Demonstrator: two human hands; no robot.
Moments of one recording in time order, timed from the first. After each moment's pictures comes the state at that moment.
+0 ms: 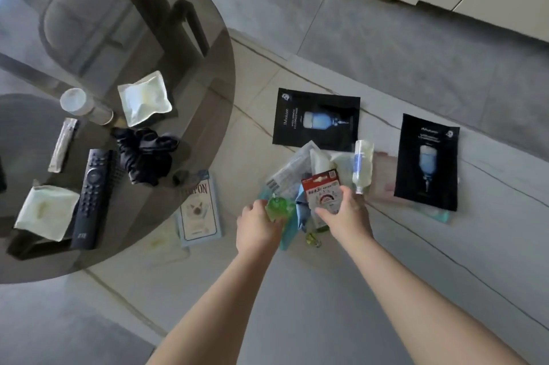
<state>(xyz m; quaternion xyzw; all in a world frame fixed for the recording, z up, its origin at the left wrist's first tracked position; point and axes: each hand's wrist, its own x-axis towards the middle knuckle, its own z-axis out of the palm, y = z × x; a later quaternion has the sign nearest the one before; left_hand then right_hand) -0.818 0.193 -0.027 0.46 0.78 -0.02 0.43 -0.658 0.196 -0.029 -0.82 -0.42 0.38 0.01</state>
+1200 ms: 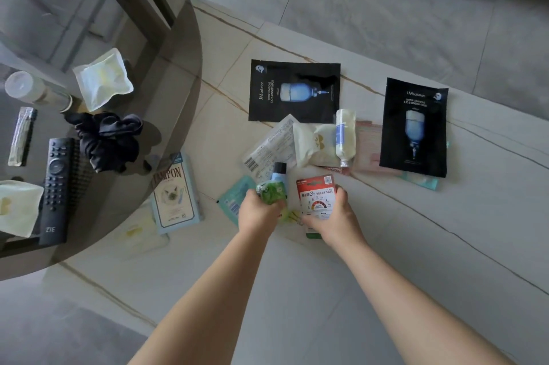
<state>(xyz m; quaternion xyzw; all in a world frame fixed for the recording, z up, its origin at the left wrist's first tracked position) -0.782 0.180 -0.058 0.33 0.79 0.07 0.52 -0.639 0.138 -0.052 -0.79 -0.36 0.48 0.12</state>
